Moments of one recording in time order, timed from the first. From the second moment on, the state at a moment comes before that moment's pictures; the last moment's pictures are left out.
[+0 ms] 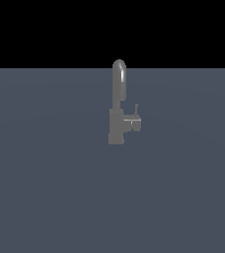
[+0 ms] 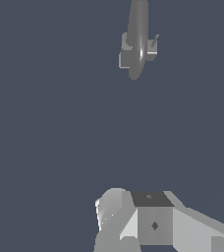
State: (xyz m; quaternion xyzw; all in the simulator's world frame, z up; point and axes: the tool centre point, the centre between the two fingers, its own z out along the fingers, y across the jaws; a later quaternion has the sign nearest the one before) arm -0.256 0.004 0.479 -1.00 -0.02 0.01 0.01
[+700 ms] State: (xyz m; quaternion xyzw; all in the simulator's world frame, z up) arm -0.237 0.005 0.478 -1.00 0.00 0.03 0.03
